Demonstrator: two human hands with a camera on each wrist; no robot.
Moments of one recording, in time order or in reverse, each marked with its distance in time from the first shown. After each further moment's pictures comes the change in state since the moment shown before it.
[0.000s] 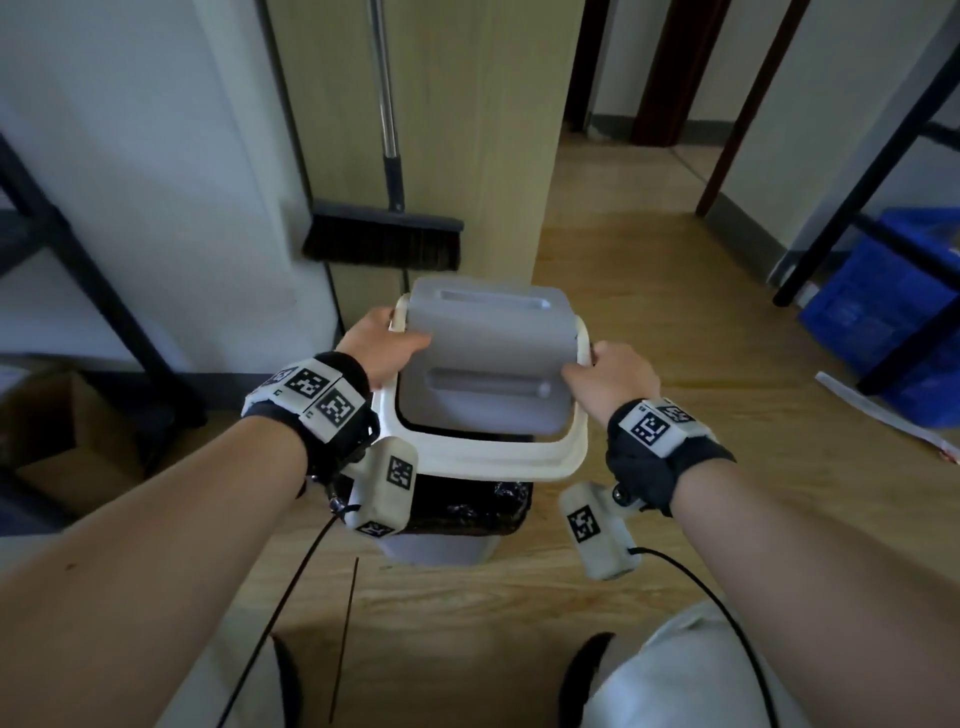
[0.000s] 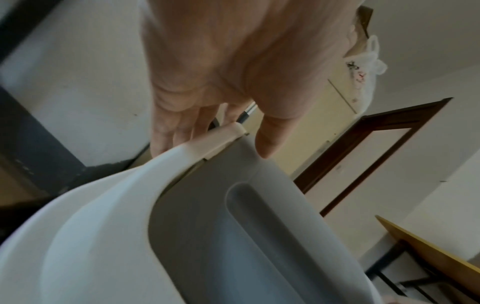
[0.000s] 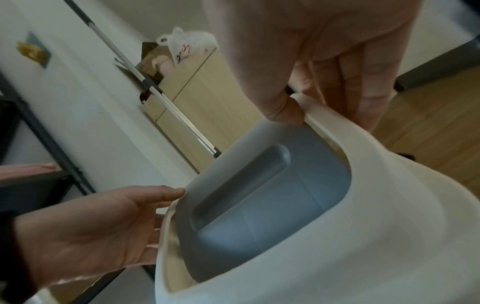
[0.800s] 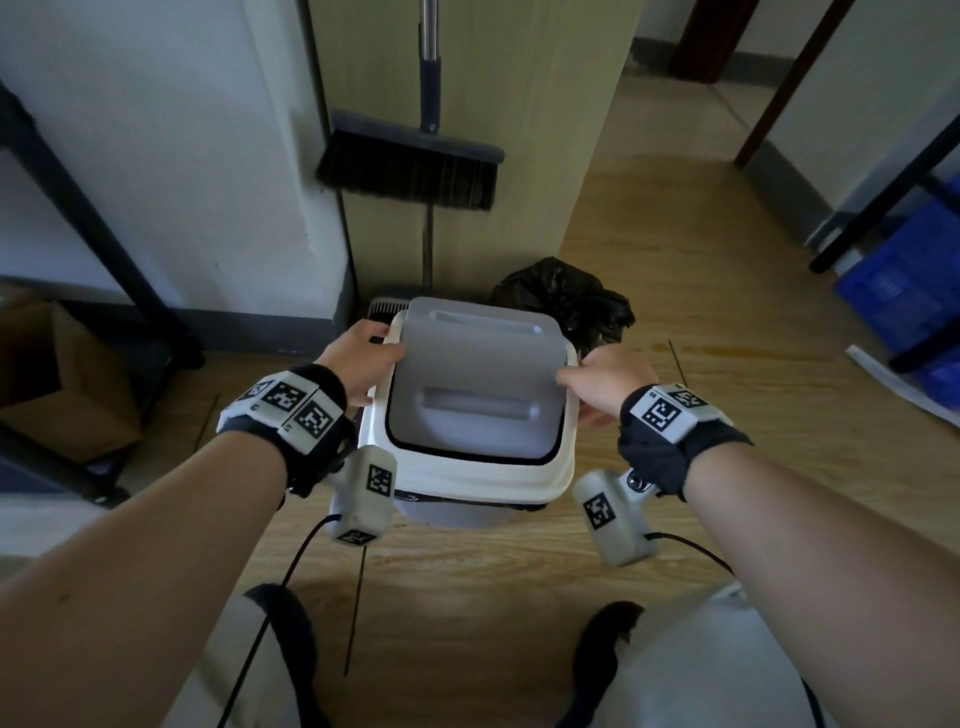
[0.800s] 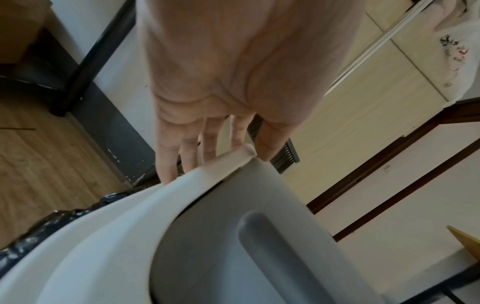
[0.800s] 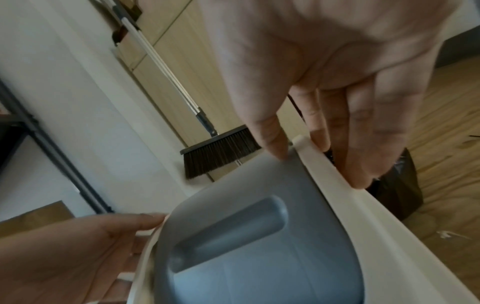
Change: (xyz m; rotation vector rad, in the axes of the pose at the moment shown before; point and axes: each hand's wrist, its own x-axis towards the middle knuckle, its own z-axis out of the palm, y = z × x) left_hand 0.038 -0.086 -0.019 -0.108 -0.093 -0.212; right_hand 0.027 -0.008 0.068 -0.061 -0.314 0.131
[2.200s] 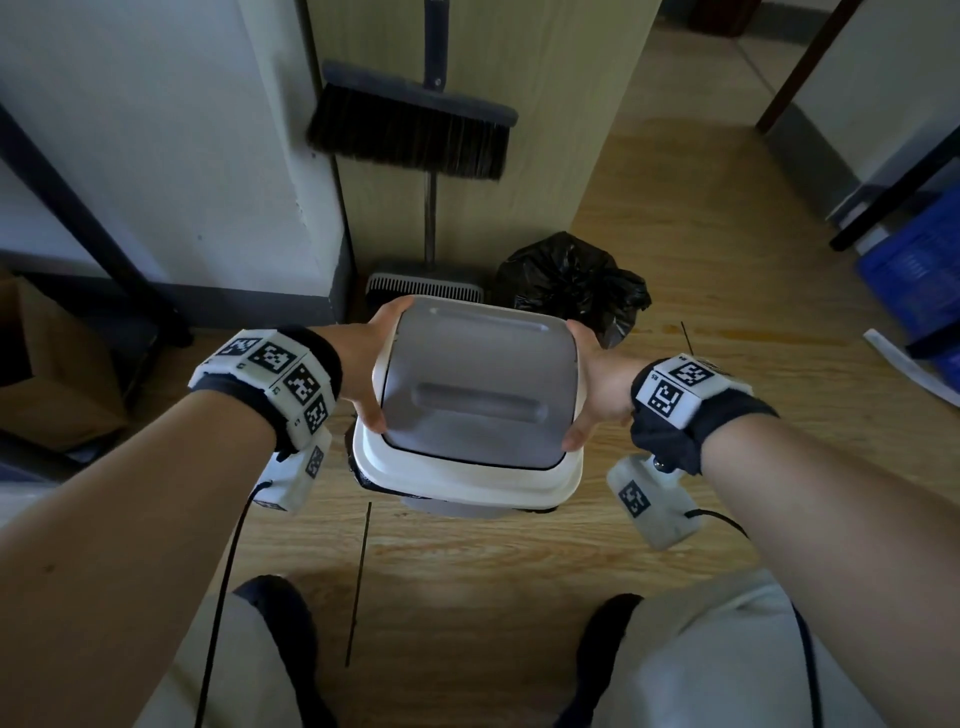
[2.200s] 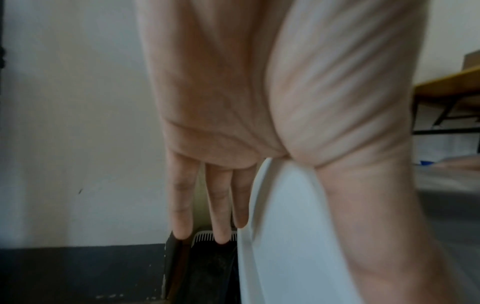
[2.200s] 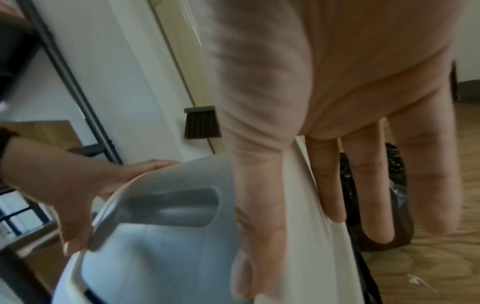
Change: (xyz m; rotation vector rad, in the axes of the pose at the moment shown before) left_hand 0.023 0.004 -0.020 0.998 -0.318 0.216; right_hand 0.010 -0.016 -0.001 -0.515 -0.328 -0.141
